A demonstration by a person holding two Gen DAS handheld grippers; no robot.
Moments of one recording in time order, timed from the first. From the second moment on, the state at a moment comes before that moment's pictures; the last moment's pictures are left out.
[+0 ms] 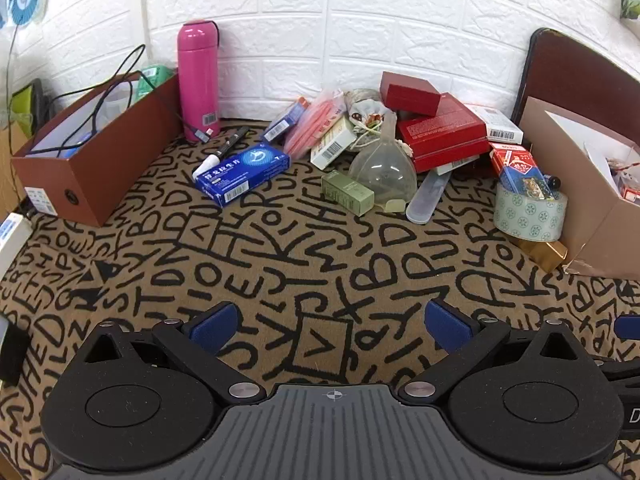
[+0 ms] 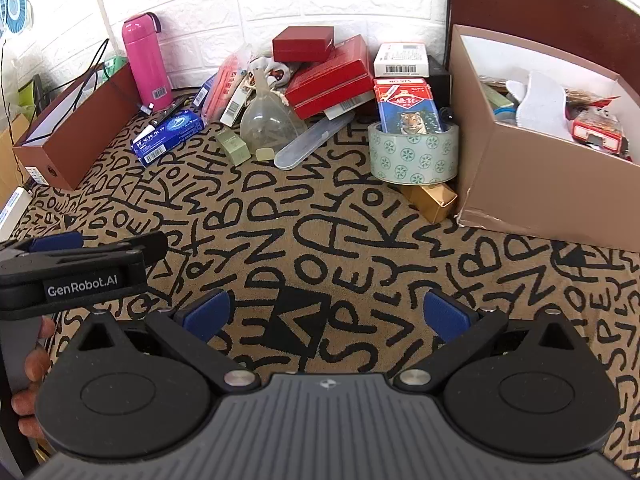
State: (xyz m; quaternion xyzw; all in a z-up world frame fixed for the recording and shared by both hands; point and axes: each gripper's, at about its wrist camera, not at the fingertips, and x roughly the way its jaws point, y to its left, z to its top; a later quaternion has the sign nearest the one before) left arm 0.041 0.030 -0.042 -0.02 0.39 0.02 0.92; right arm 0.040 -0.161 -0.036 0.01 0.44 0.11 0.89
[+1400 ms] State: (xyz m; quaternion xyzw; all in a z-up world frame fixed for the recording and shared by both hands) left arm 0.281 0.152 -0.110 0.04 0.43 -0.07 0.90; right arm 0.210 -0.040 -0.106 -0.05 0.41 0.24 0.88
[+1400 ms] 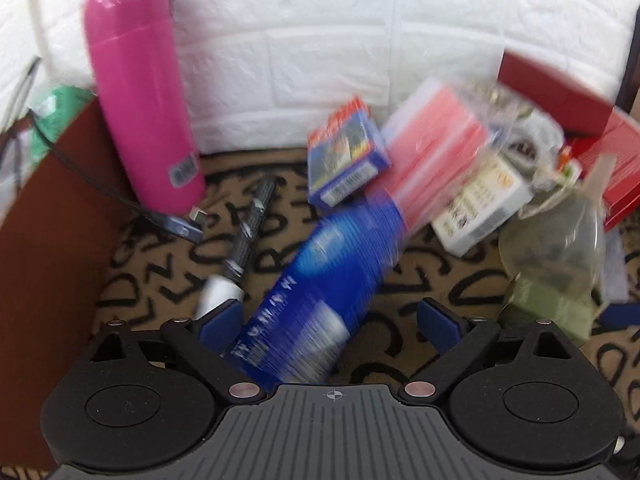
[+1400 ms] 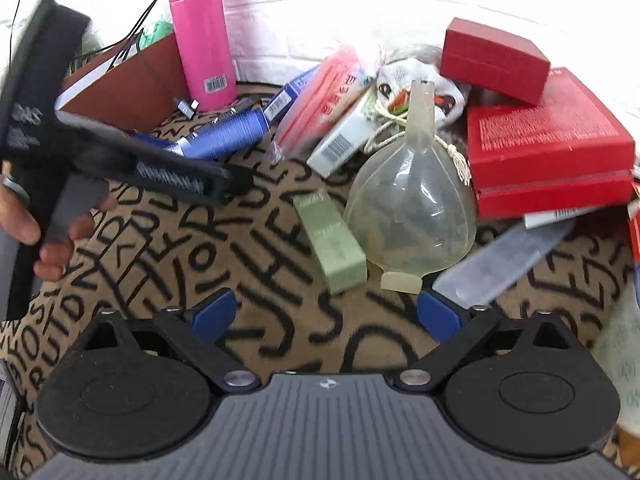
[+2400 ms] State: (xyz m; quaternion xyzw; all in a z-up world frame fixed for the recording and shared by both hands) left arm 0.051 0.051 -0.103 0.07 0.44 -0.18 0.88; right arm 0.014 -0.144 -0.094 0.00 0.47 0.26 0.85
